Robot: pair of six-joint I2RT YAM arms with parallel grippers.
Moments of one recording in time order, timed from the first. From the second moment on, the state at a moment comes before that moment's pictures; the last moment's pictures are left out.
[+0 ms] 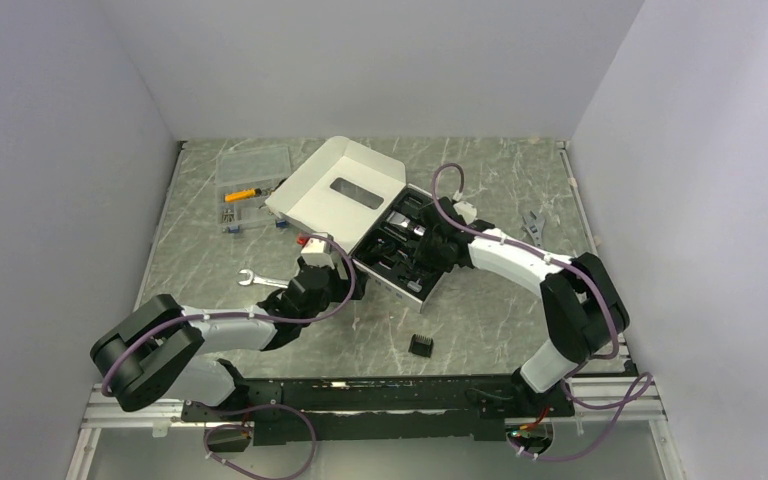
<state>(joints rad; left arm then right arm) -0.83 1.34 0.37 0.59 -0.35 -0.63 0.57 1.61 0.99 -0.42 0.22 0.95</state>
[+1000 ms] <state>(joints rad) -0.83 1.21 0.38 0.49 -0.36 -0.64 0.63 1.38 1.02 -0.48 0.23 0.49</state>
